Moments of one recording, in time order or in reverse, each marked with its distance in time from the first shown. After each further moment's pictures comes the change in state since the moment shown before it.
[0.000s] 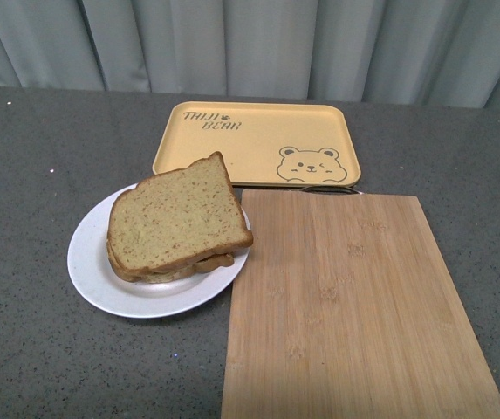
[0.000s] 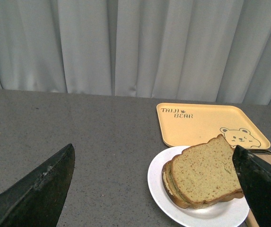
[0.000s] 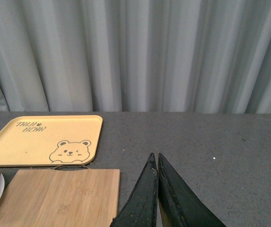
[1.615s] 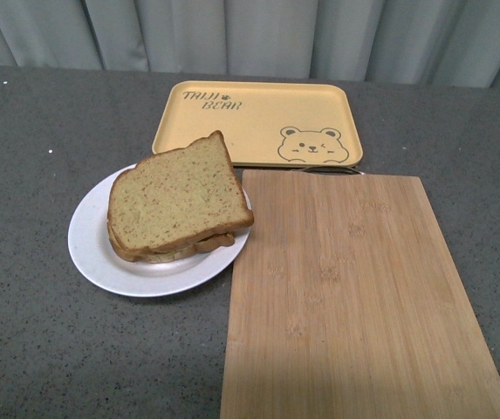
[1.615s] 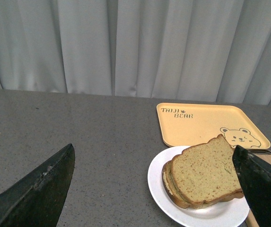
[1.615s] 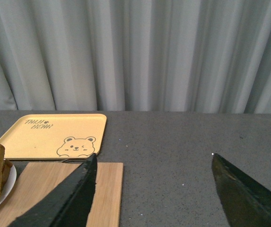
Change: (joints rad) left arm 0.000 0.000 0.000 0.000 0.000 0.000; right arm 0.000 -0.503 0.000 -0.500 -0.003 -0.002
